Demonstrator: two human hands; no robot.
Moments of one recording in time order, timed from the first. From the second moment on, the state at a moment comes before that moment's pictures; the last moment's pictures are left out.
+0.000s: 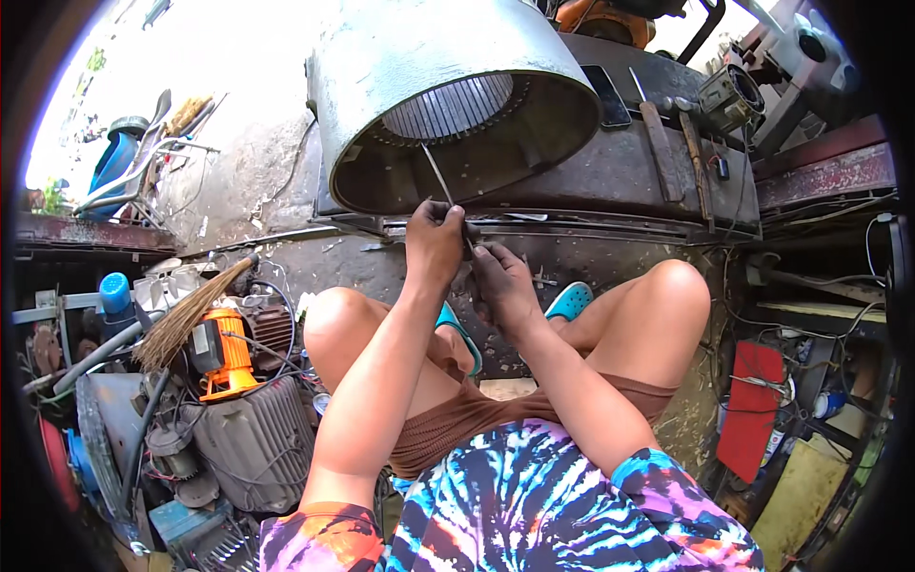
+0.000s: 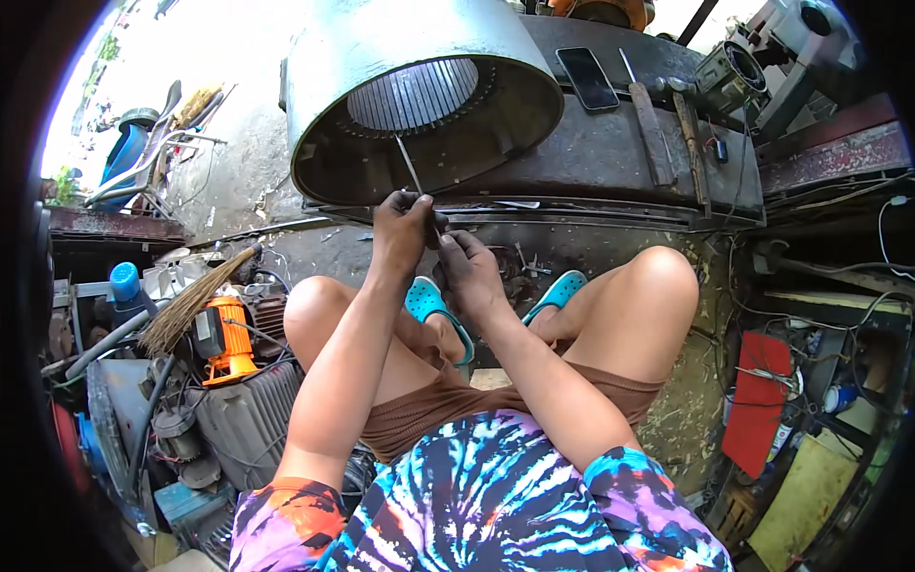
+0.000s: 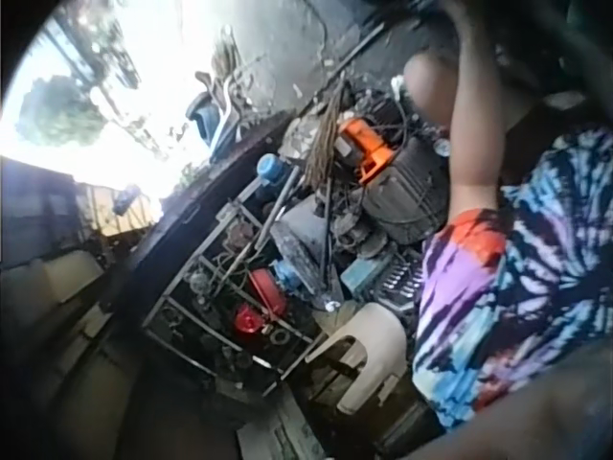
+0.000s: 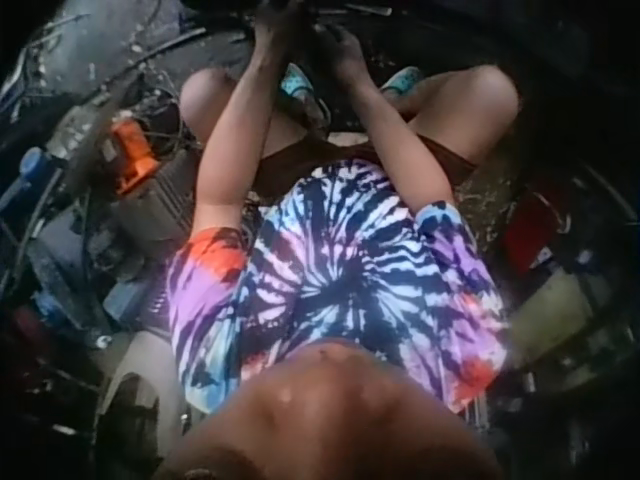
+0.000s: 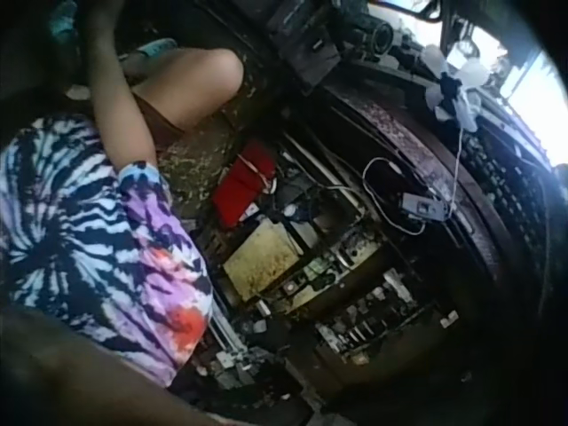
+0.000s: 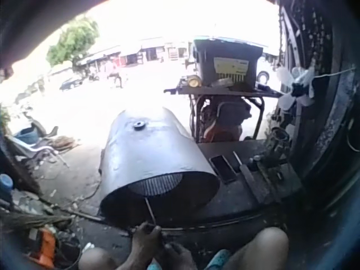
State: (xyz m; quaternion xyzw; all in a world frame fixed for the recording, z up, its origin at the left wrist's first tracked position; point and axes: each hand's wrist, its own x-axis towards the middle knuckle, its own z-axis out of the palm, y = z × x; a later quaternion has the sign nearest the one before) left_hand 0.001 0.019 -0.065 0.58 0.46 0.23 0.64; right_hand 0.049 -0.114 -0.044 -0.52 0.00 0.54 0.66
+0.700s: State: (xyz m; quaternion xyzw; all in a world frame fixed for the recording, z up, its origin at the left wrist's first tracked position) left_hand -0.012 0.034 -0.049 0.63 0.50 0.20 0.57; right_hand 0.028 -0.101 -0.047 -0.36 0.10 0.57 0.73
